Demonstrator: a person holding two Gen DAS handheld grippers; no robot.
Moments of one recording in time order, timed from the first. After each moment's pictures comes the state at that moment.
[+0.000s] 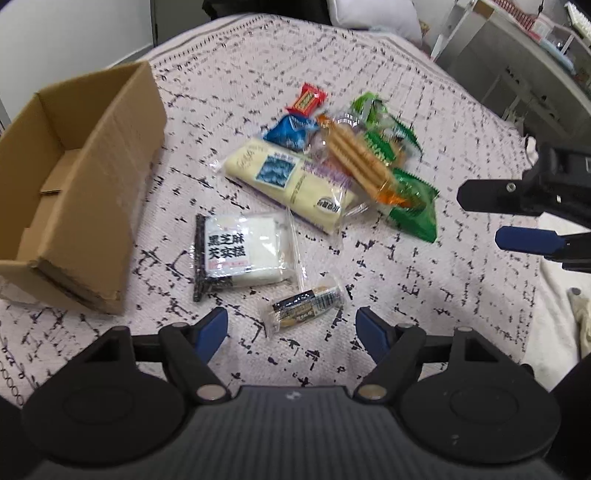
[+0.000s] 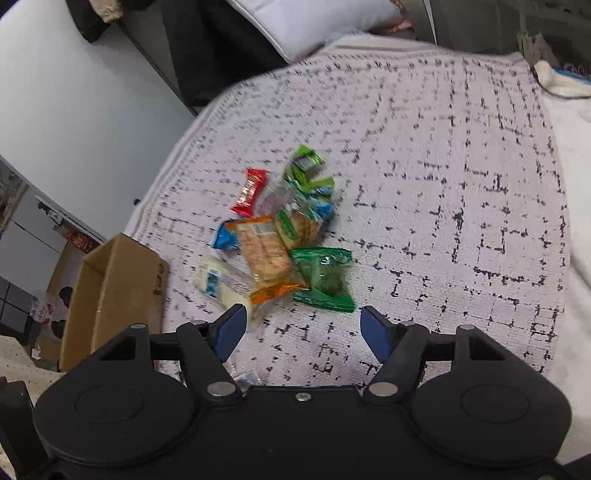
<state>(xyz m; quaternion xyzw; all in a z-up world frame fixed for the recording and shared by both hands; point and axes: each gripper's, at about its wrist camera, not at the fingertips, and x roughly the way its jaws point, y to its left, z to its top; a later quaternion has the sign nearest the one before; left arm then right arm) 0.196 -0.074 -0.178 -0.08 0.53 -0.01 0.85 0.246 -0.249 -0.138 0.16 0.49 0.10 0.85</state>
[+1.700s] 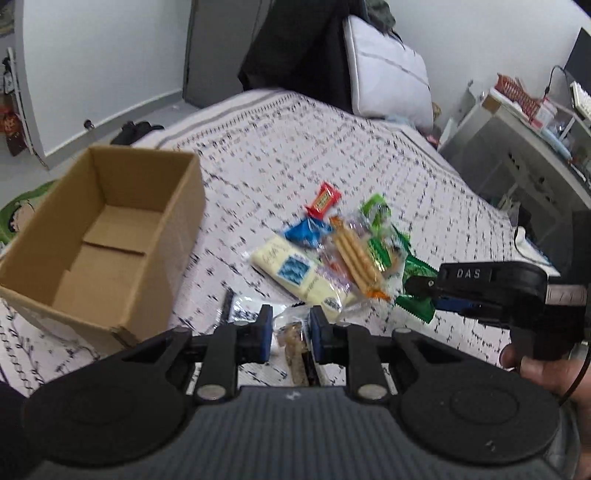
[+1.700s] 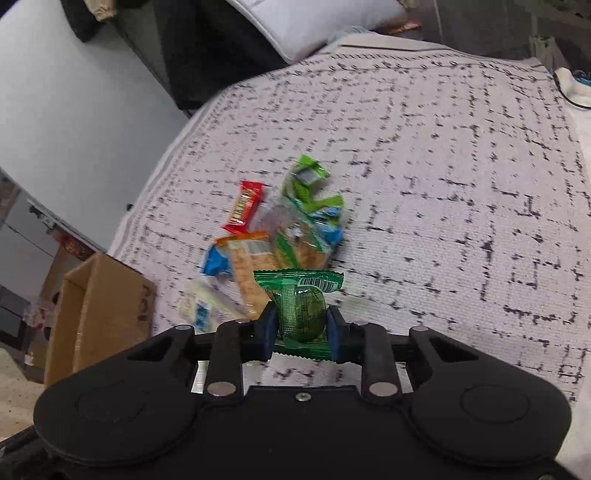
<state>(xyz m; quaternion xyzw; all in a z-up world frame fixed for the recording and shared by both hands) 0.184 -0.044 -0.104 -0.14 0.43 0.03 0.89 0.283 -0.237 -0.151 0.16 0.48 0.11 0.86</state>
